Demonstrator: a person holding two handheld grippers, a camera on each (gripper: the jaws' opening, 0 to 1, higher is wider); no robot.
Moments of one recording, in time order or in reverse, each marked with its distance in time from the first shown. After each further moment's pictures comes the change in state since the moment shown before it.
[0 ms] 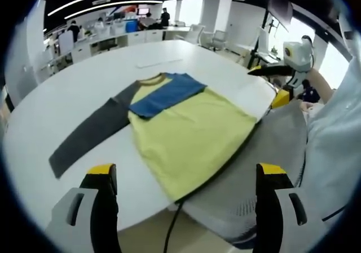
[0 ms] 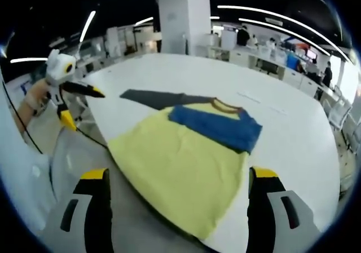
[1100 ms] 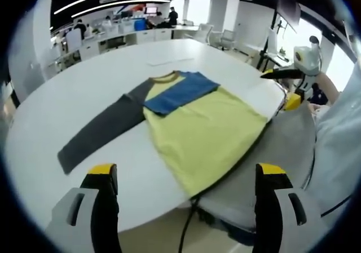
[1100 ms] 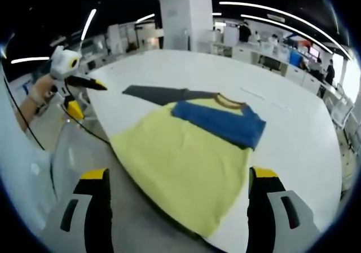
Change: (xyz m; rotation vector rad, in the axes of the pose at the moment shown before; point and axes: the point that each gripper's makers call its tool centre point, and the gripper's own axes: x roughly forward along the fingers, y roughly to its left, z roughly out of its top) left arm -0.007 0.033 -0.007 -0.026 0.008 0.060; right arm 0.004 0.002 -0.007 0.001 0.029 0.020
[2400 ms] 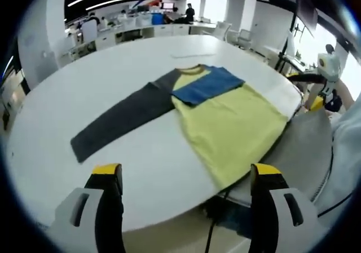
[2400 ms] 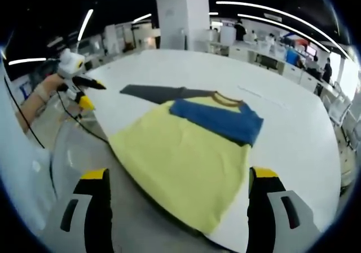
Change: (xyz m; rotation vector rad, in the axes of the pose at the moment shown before) left arm 0.005 0.064 -0.023 -0.070 0.027 0.100; right arm -0.002 -0.002 -0.007 0.013 0.012 -0.024
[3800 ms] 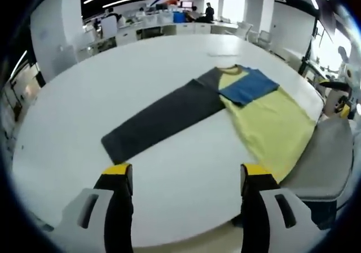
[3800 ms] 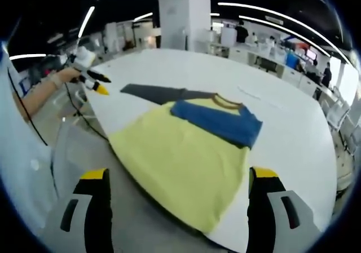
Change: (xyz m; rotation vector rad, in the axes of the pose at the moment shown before) left arm 0.005 0.107 -0.004 -0.037 0.024 0.129; right arm -0.002 0.010 0.004 -0.038 0.017 -0.017
